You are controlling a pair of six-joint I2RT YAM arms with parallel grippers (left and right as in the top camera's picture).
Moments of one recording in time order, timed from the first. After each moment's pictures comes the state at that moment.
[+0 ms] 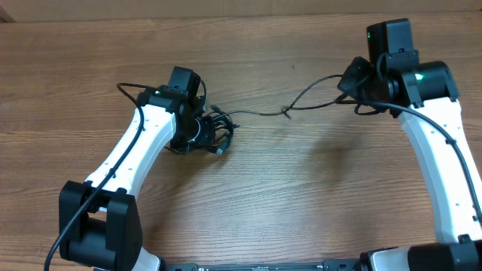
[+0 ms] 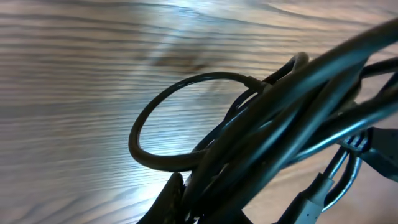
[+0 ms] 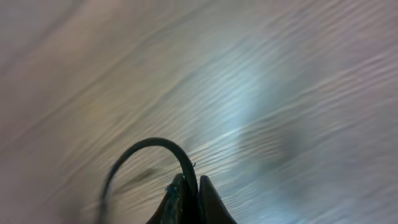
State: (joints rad) left arm -0.26 1.72 1.28 -1.01 0.22 -0.34; right arm 0.16 1.58 1.63 -1.13 0.11 0.70
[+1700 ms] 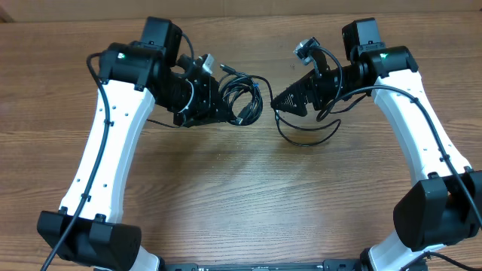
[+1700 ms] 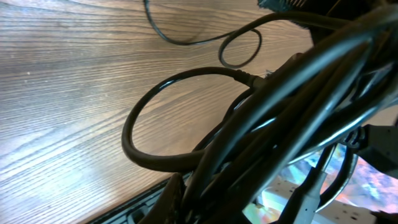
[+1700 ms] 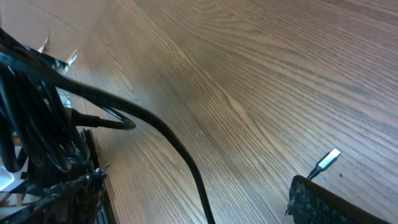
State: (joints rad) left arm -0.22 1.72 1.82 -1.45 0.72 -0.35; right arm 0.16 1.80 1.63 -1.06 -0.88 -0.38
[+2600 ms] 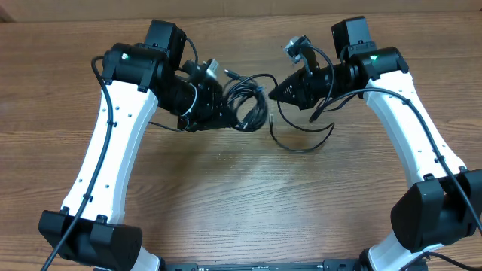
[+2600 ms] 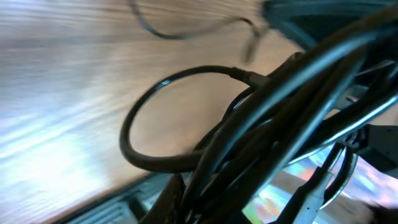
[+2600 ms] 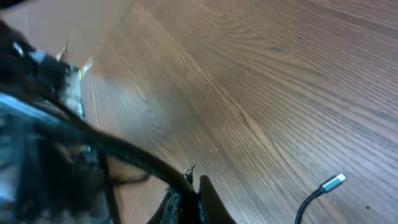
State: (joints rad) left arm -0.24 1.72 1.82 -1.49 0.71 -0.36; right arm 0.21 1.80 1.63 -0.96 -0.92 -0.28
